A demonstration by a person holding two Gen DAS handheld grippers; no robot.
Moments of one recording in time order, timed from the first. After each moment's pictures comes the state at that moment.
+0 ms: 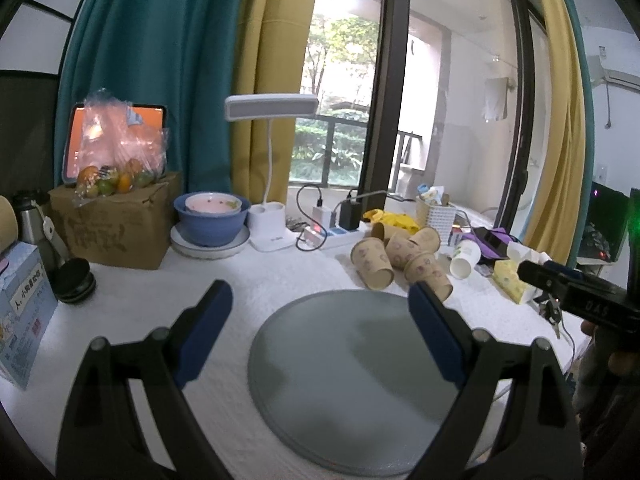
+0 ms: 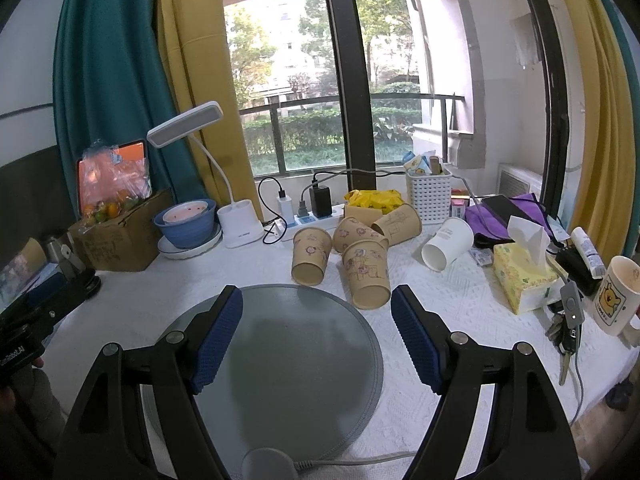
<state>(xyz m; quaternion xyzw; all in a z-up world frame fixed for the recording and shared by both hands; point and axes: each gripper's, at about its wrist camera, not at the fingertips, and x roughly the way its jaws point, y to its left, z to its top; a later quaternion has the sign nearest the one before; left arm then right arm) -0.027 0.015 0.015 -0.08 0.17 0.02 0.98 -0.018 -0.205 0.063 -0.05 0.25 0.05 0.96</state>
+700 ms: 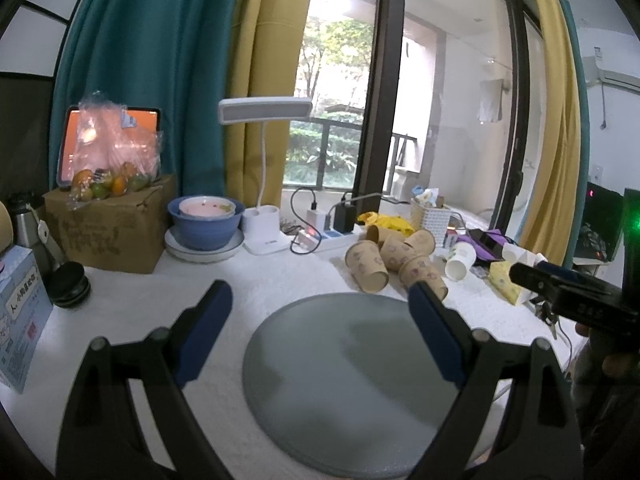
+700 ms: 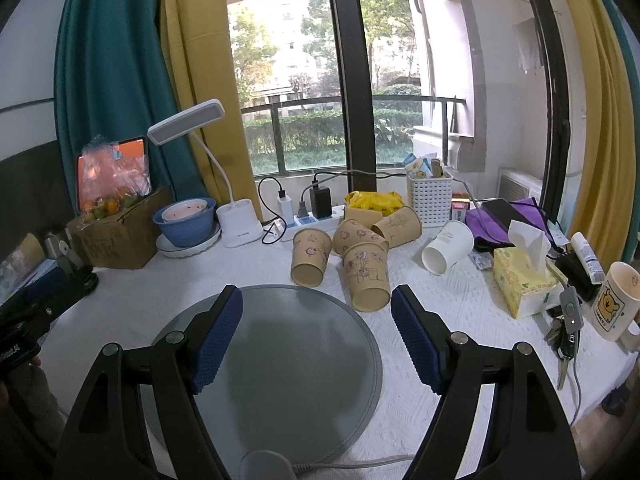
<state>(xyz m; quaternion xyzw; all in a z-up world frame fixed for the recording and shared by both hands) -0.026 0.011 0.013 -0.07 0.16 0.01 0.98 -0.018 -0.201 0.063 -0.06 0.25 0.06 0.97</state>
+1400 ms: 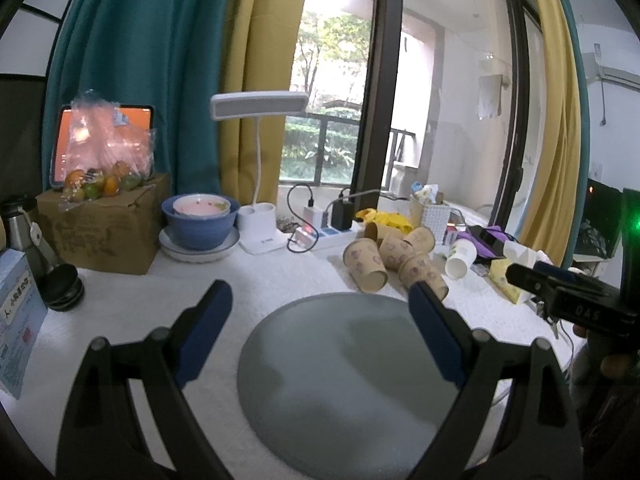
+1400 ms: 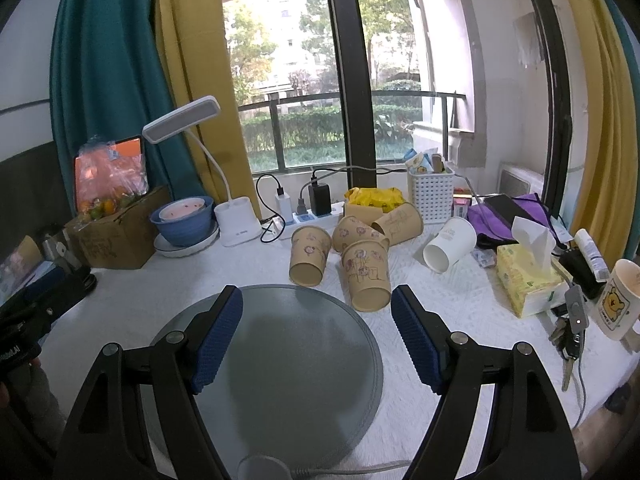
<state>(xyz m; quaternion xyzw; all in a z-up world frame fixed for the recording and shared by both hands) -0.013 0.007 0.015 -0.07 0.17 0.01 0.98 -0.009 -0.202 0.060 -0.06 0.26 0.06 0.96</state>
